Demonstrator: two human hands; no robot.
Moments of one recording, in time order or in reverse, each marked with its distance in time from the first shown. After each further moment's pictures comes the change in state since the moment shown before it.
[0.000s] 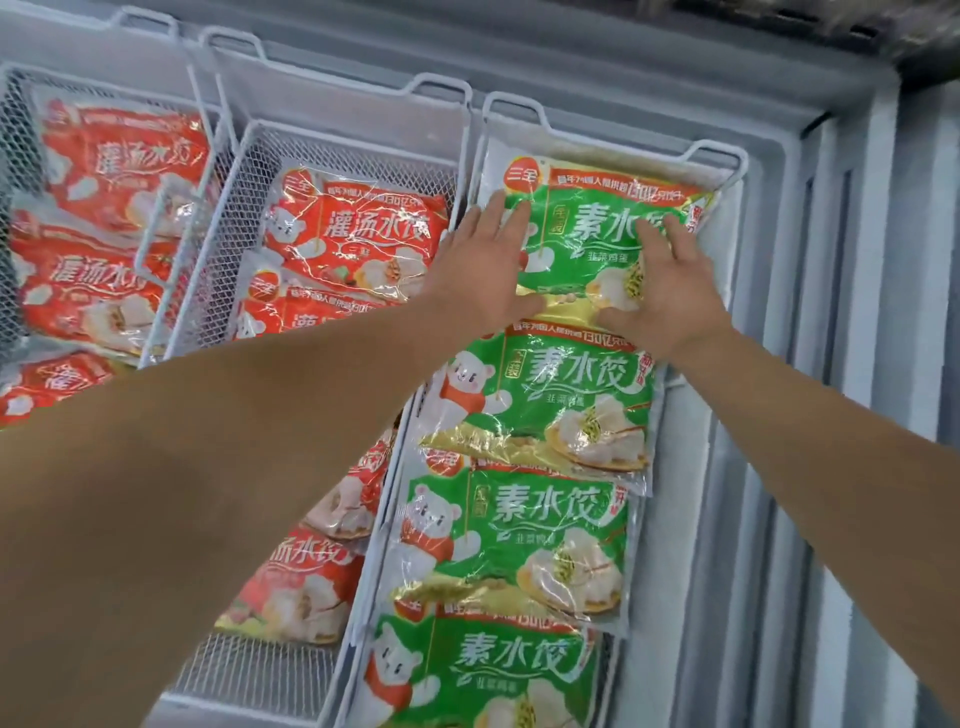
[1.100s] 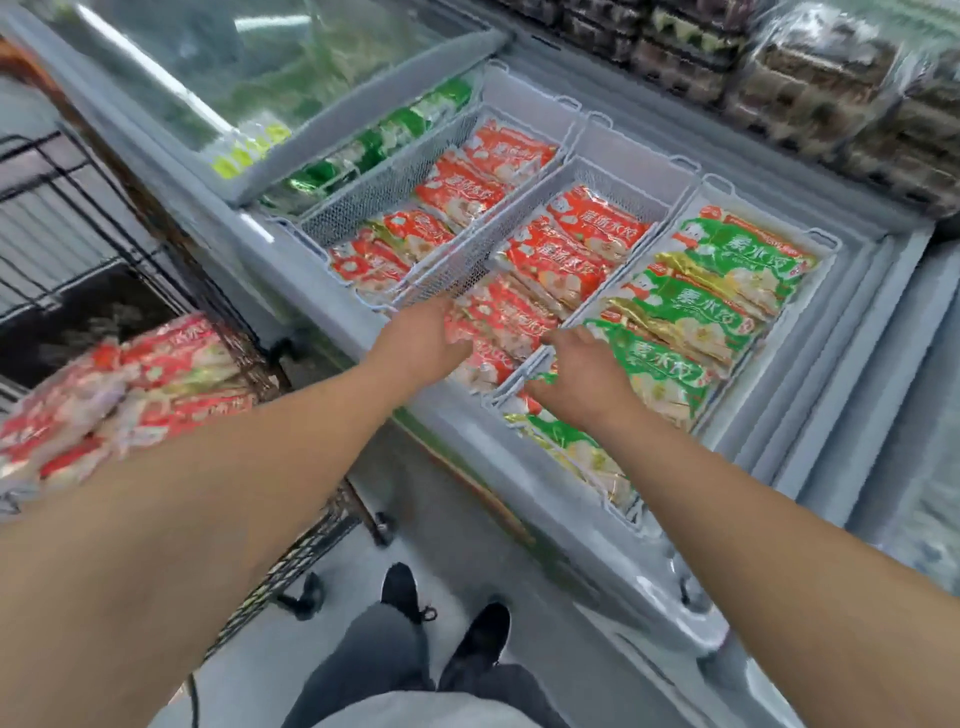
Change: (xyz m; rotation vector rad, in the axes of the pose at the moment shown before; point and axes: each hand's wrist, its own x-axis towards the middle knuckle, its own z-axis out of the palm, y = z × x) left_hand -0.559 0.016 0.020 -0.310 0.334 -0.664; right_hand -0.443 -0.155 0.055 -0.166 -0.153 -0.620
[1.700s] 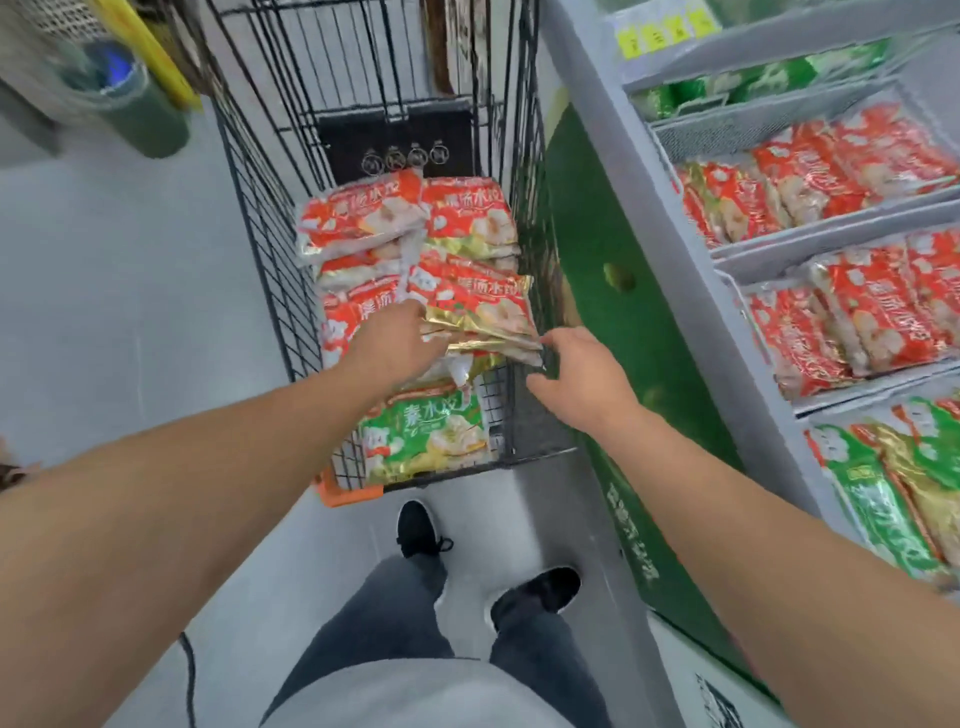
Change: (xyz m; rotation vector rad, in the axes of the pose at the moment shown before) left_hand -0.197 -0.345 -0.025 -0.257 0.093 -0.603; right_hand -0.009 -0.298 0.181 -0.080 -0.316 -0.389
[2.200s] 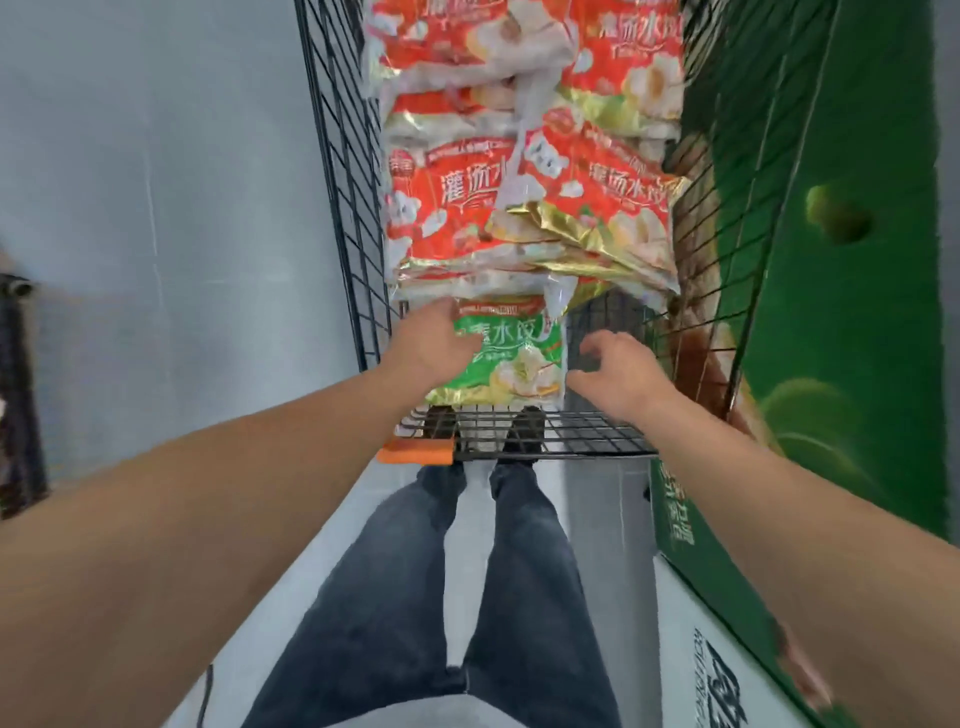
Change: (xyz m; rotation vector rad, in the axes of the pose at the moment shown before) left_hand 0.034 -0.140 0.102 -0.238 -0.250 -0.325; right_hand 0.100 -0.006 0.152 -0.089 -0.450 0.145
